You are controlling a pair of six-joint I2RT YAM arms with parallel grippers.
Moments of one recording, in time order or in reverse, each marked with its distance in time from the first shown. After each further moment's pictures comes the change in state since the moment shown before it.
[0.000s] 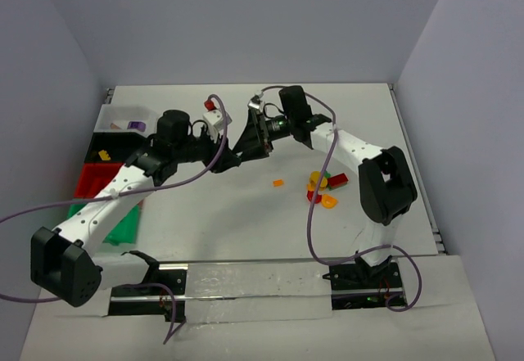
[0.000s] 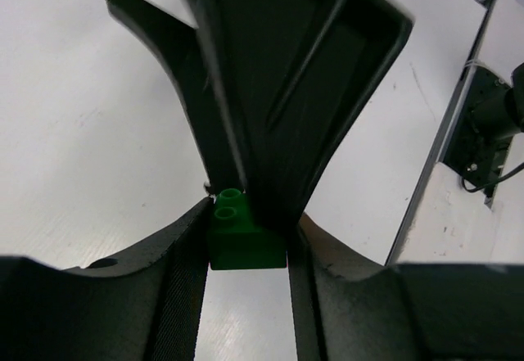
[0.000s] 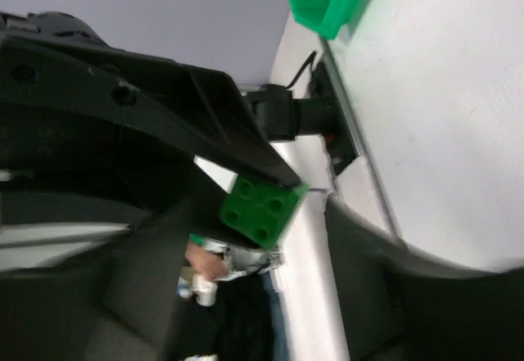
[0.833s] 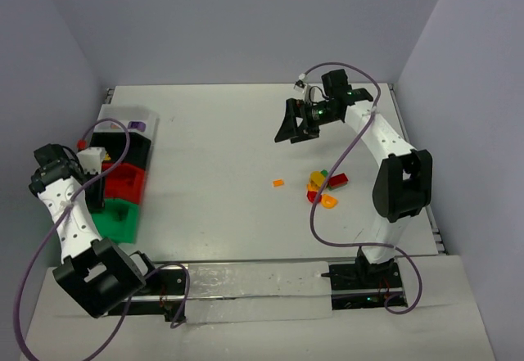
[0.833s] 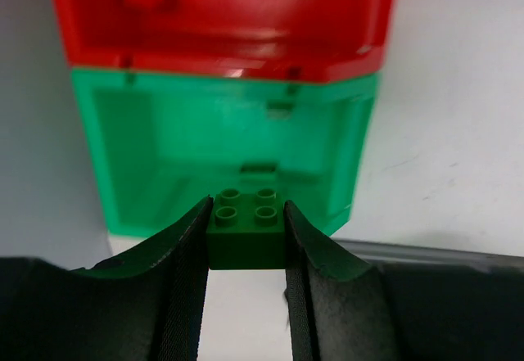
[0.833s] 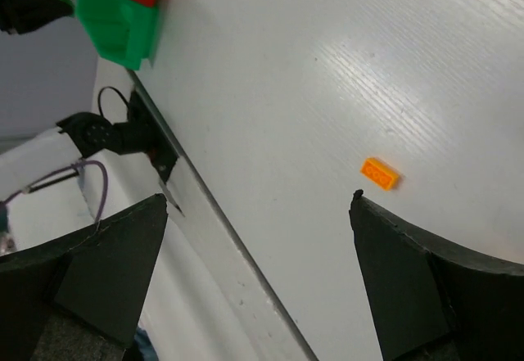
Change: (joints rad) left arm 1.088 -0.099 -0.020 -0.759 -0.488 0.560; right arm -0.276 -0.027 0.208 -0.707 0.321 -0.741
